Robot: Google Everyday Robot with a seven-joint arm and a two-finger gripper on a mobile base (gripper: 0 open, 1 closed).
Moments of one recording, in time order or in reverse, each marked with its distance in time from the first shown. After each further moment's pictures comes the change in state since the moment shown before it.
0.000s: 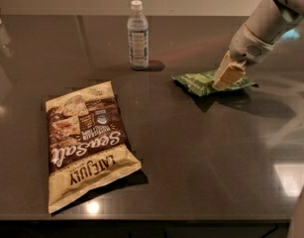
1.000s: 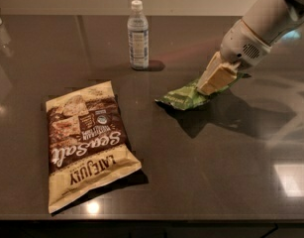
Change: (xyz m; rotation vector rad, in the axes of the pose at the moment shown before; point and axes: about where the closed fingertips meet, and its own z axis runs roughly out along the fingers) arm -0.050 0.078 -0.016 -0.096 -0.136 -0.038
